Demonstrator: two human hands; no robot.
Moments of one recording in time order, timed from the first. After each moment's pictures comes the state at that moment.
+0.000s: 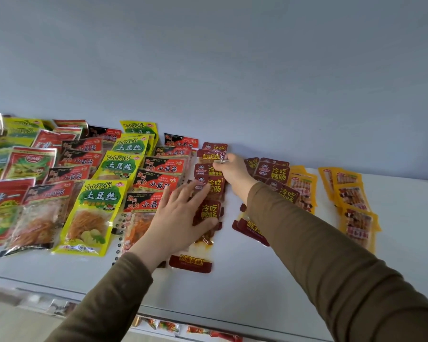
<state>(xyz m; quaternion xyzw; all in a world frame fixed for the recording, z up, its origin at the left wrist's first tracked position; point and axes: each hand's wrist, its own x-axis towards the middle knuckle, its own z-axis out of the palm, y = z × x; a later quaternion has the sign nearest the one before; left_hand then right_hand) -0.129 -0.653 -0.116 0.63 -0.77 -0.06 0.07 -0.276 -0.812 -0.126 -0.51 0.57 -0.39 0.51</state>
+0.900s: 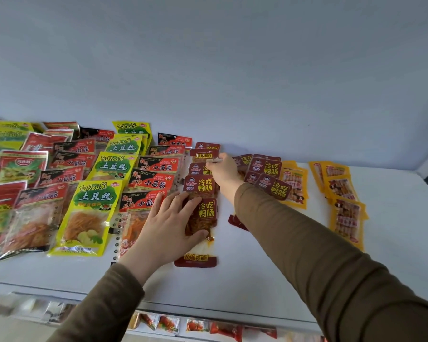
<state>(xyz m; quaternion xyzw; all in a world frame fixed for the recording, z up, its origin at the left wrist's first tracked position) -0.117 -0.629 -0.124 0.62 -0.78 -0.03 0.02 -0.261 -0.791 -0.121 -0.50 0.63 -0.40 0.44</state>
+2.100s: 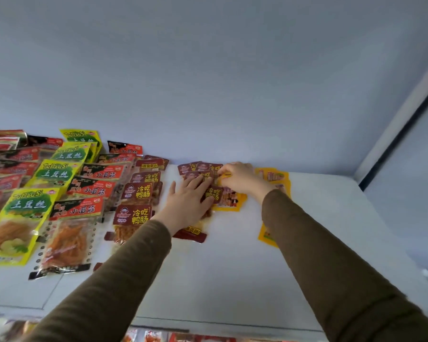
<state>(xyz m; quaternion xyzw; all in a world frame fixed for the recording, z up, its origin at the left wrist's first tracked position) -0.283 -0.714 -0.118 0.60 -0.79 -0.11 0.06 -0.467 -0.787 -0.088 -0.75 0.63 -0.06 0.22</state>
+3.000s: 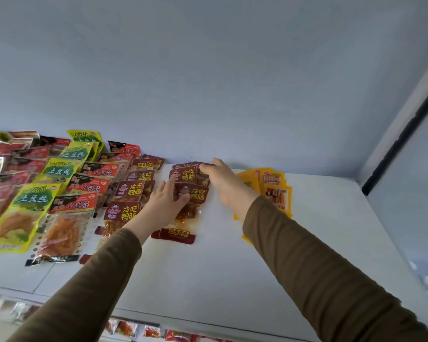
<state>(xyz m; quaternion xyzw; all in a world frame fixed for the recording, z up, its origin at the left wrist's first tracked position) -0.277 -0.697 -0.113 0.71 -0.64 -0.25 0.14 -0.443 -0.755 -0.069 -0.50 0.54 -0.34 0.59</state>
